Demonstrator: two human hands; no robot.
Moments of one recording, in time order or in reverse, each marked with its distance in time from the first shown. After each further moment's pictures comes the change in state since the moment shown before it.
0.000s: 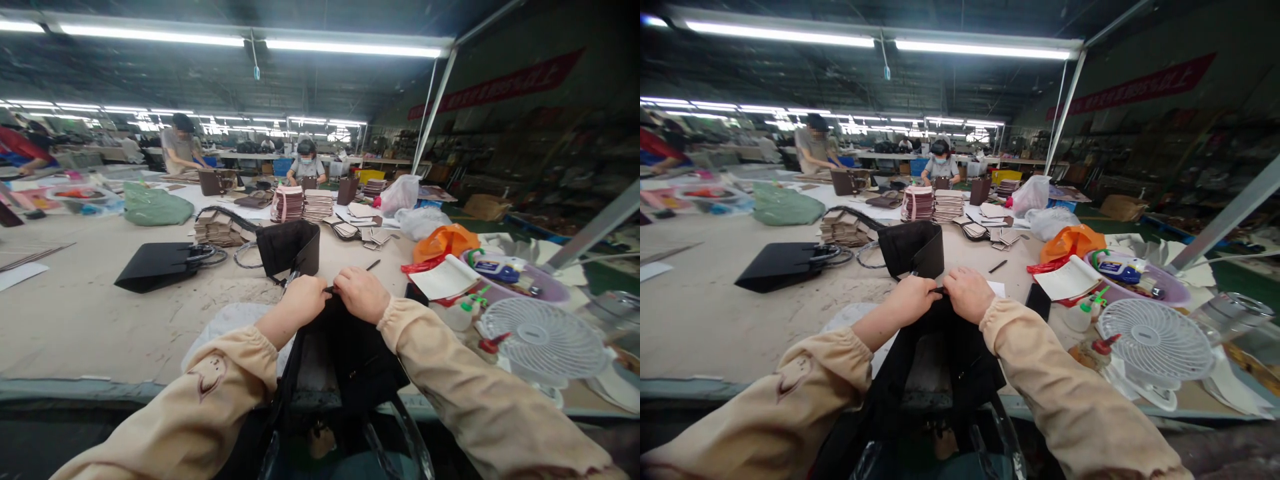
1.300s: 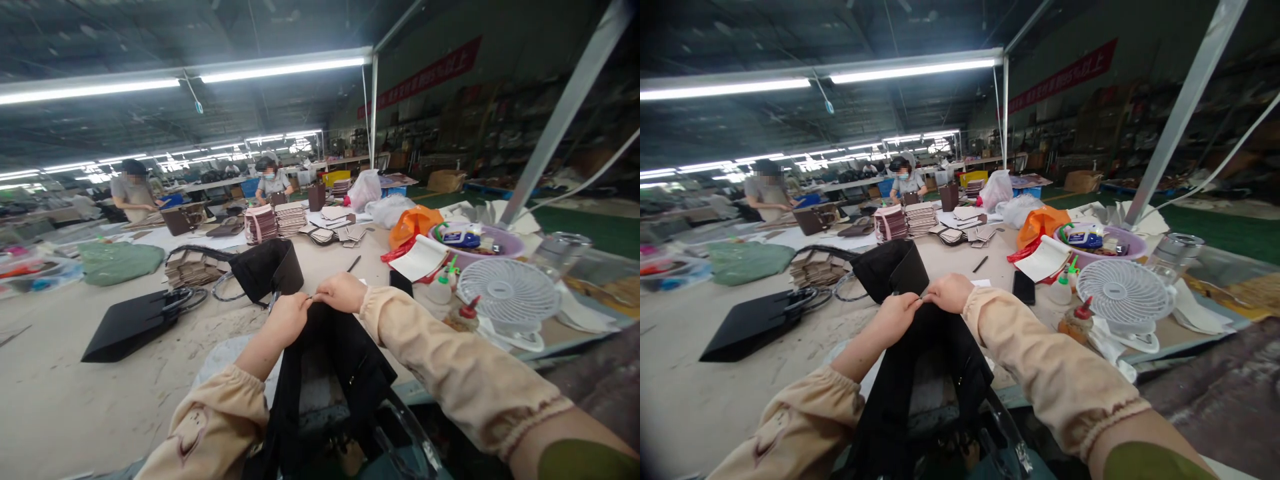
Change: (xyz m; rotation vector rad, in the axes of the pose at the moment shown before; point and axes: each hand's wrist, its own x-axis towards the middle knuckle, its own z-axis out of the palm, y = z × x) left_hand 0.006 0.001 0.002 -0.164 -0.029 -0.011; right_hand 0.001 0.022 0.003 0.316 -0.169 0.181
